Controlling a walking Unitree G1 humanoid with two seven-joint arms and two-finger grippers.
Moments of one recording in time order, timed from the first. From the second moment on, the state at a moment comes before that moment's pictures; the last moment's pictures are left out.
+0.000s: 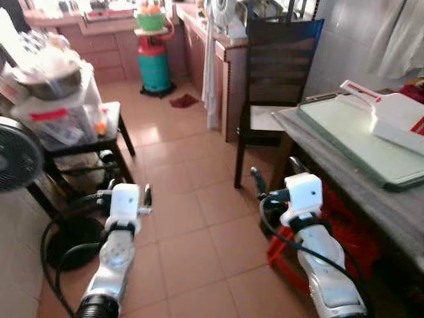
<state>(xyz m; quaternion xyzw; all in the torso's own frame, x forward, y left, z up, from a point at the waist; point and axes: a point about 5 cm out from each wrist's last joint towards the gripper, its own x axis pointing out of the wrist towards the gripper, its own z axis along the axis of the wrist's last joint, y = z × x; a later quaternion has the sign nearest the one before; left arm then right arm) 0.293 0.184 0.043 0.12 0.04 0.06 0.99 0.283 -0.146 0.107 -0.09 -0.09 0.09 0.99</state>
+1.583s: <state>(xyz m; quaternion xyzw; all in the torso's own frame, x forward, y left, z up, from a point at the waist) 0.186 0.188 -0.084 0.07 0.49 -0.04 0.87 0.209 -0.176 -0.068 0.00 0.38 0.03 0.92</state>
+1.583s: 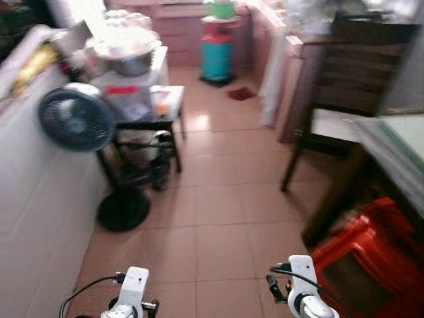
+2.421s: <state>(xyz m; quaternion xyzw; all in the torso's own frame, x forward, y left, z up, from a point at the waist) 0.176 0.186 -0.088 0.07 0.50 -0.04 0.86 0.195 -0.185 -0.076 -0.03 0.41 0.03 0.91</state>
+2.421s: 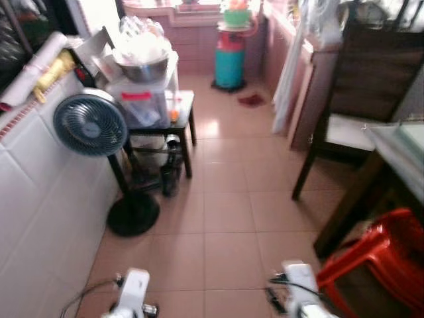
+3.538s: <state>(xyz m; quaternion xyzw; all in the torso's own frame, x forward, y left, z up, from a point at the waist) 0.182 0.195 -0.085 0.10 0.50 -0.04 0.86 0.196 -0.169 -0.077 -0.01 0.41 0.06 0.91</state>
